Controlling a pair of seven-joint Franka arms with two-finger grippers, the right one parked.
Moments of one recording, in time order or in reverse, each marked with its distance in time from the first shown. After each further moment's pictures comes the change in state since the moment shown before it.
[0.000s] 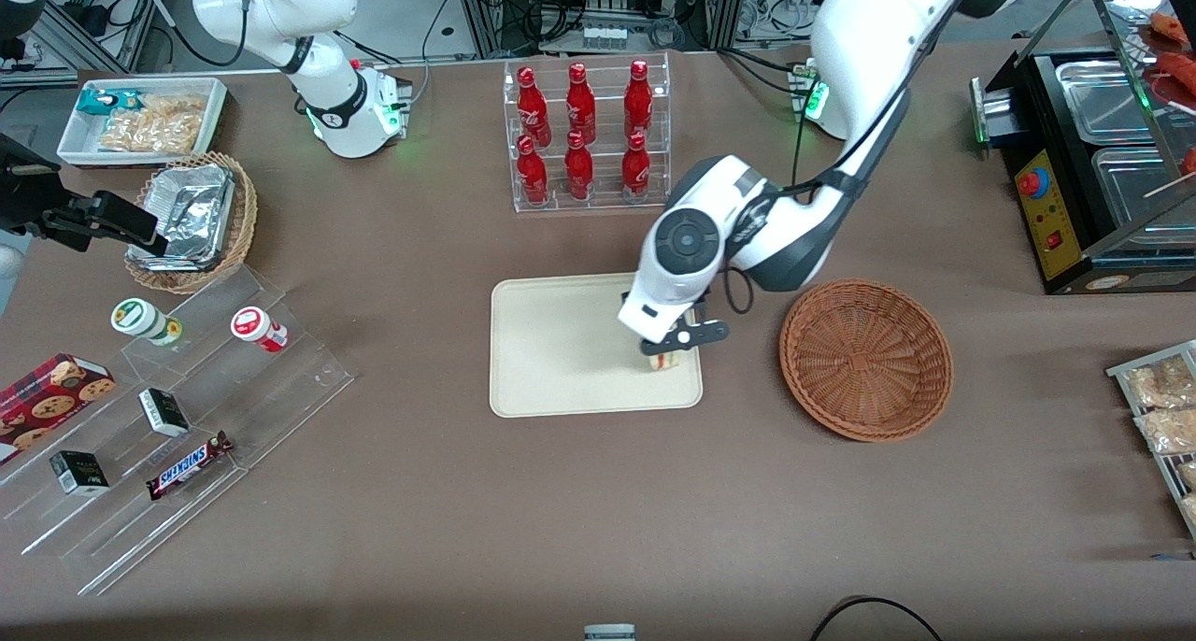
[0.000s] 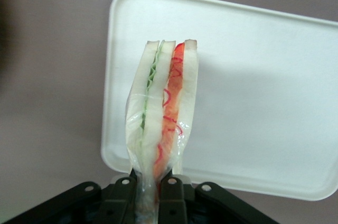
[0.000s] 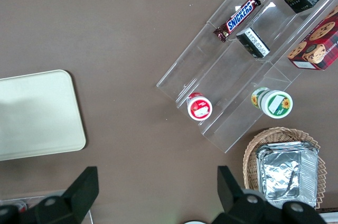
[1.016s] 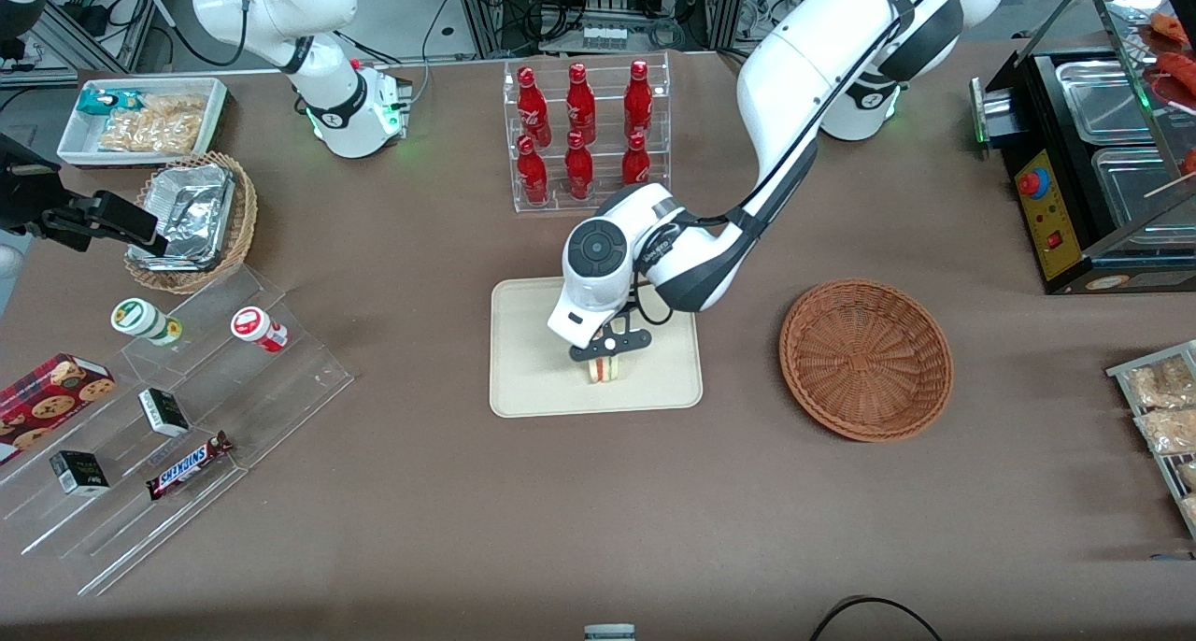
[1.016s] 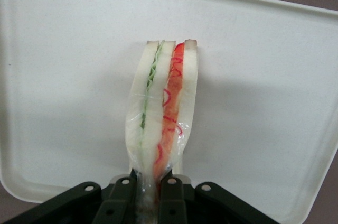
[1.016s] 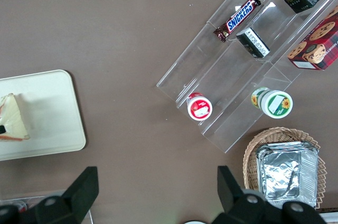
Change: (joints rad) arm -0.124 0.208 0.001 0.165 0.093 0.109 -0.103
